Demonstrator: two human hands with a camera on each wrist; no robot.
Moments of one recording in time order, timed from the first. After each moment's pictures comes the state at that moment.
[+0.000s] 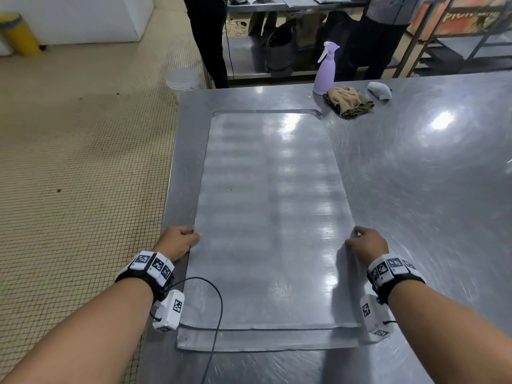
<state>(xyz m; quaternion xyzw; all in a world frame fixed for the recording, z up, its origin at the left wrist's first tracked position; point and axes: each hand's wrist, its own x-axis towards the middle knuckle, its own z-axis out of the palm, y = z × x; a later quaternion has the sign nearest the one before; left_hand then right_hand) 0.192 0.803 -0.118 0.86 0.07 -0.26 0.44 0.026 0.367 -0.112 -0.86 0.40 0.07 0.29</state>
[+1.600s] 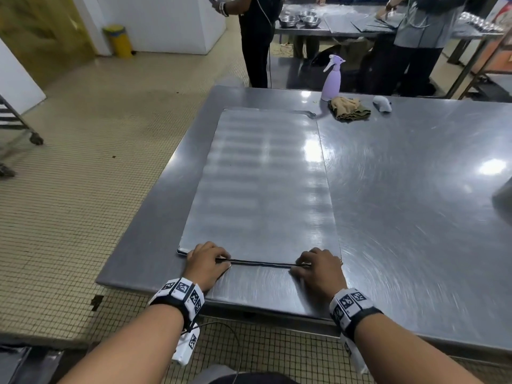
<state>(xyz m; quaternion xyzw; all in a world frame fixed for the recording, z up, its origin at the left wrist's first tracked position) -0.136 0.647 -0.123 0.97 -0.05 -0.10 0.23 -0.175 0.339 -0.133 -0.98 0.03 0.06 0.21</state>
